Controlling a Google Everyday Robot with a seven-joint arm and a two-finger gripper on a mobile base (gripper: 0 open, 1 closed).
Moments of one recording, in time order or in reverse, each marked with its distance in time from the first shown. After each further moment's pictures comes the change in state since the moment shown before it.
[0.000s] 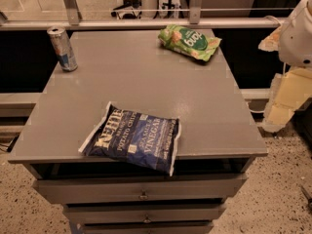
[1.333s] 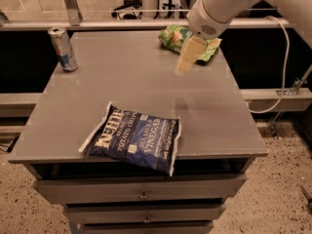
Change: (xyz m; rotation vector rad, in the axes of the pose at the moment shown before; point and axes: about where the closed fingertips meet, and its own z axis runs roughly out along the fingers) arm -0.151 -0.160 0.108 0.161 -0.262 -0.052
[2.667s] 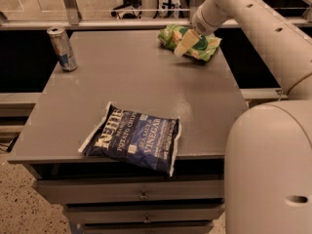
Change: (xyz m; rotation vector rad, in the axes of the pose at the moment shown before) arm 0.057 -0.147 0.110 0.210 -0.003 0.368
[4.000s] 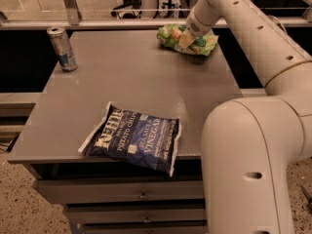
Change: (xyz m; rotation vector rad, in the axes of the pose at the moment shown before) arm 0.001 0.015 0.020 -0.094 0.087 0.019
